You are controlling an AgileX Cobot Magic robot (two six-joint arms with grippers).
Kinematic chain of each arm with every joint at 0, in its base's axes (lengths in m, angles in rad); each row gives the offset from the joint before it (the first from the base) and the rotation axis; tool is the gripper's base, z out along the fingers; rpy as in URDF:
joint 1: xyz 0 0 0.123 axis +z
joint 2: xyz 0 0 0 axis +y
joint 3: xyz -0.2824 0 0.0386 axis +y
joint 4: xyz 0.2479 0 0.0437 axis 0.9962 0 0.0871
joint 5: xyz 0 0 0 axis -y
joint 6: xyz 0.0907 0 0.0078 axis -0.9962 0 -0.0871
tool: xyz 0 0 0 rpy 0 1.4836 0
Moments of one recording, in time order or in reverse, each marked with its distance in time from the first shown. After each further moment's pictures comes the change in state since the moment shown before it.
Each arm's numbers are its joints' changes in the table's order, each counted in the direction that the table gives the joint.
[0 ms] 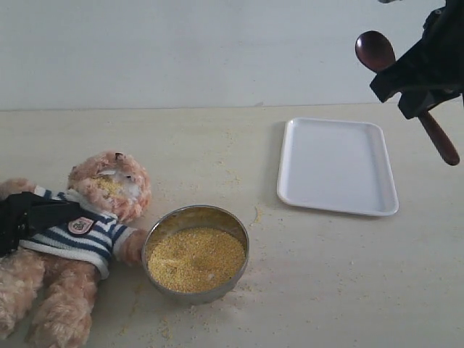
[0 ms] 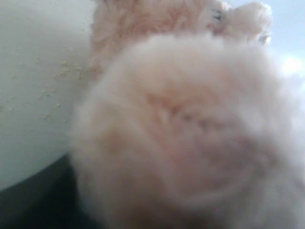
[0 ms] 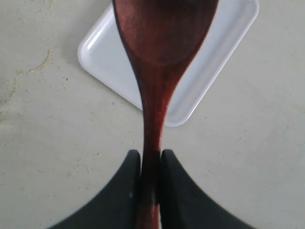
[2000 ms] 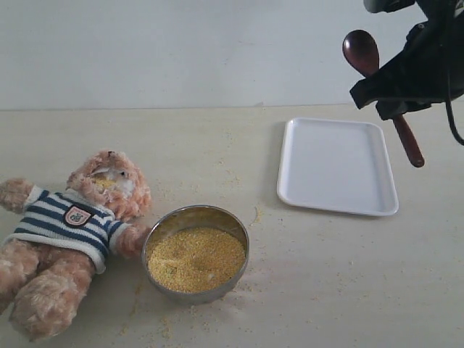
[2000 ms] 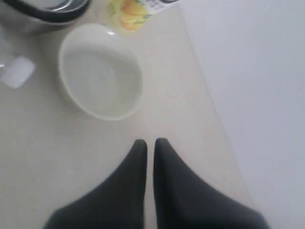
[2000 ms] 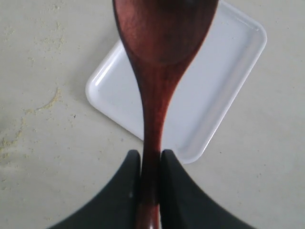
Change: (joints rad) left arm 0.410 -0.795 0.038 0.267 0.667 1.061; right arm 0.000 0.000 0.111 0.049 0.236 -0.018
